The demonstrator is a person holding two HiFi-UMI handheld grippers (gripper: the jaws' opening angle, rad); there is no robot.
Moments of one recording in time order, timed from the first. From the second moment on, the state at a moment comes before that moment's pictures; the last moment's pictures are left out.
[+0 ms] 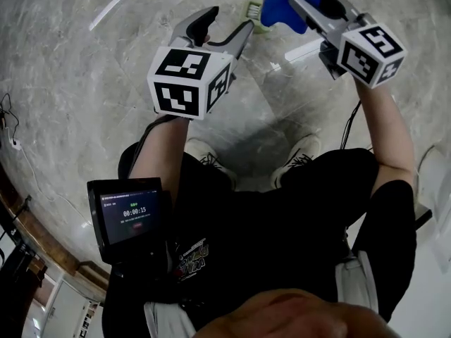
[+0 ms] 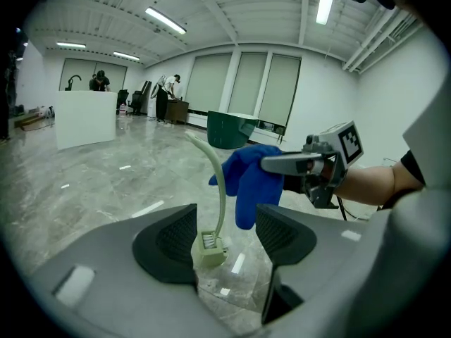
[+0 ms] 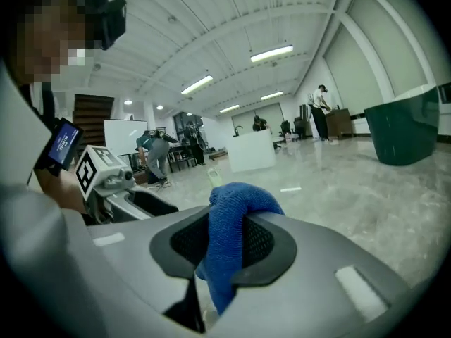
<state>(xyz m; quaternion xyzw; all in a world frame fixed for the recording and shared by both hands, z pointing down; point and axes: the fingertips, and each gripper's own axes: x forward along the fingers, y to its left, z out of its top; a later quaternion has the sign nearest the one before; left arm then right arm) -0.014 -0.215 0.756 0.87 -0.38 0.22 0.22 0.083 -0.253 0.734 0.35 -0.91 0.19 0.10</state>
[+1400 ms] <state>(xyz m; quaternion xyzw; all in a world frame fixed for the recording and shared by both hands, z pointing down) -0.040 -0.231 0.747 0.86 -0.43 0.19 0.21 0.216 -0.277 0.862 0.50 -0.81 0.22 0.19</state>
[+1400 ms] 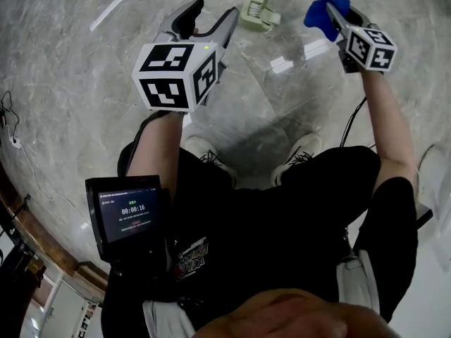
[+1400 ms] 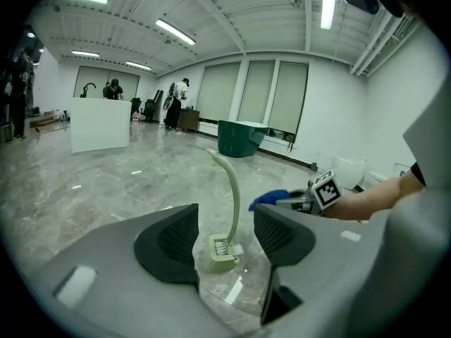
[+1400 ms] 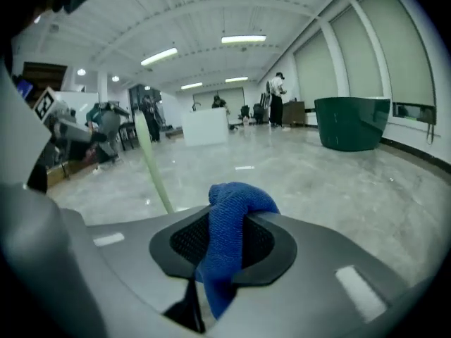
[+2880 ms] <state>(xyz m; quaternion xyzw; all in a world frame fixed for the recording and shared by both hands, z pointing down) -0.027 -0.223 0.754 0.87 -0.40 0.23 0.19 0.225 -0.229 0.975 0.45 -0.73 0.23 0.47</state>
